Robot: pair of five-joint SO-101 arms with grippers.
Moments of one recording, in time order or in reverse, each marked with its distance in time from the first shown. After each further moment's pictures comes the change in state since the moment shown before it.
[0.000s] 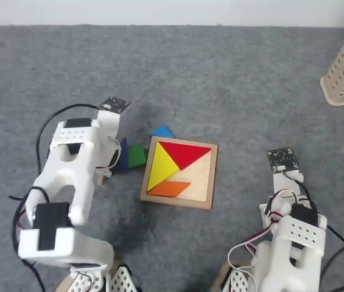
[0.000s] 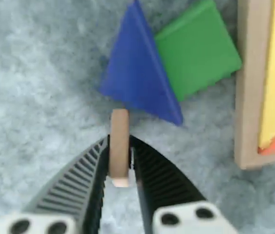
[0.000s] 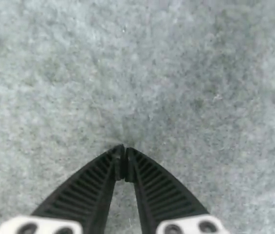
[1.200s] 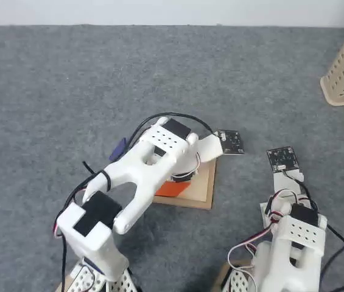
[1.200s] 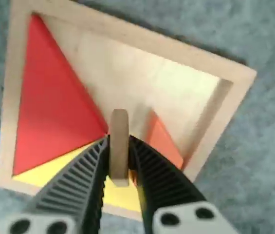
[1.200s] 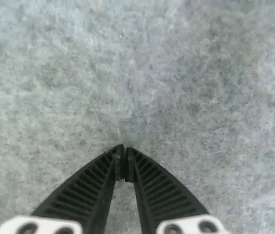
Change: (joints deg) left arm 37.2 11.0 -15.6 2.0 -21.8; right arm 0.0 0.0 0.0 -1.1 0.0
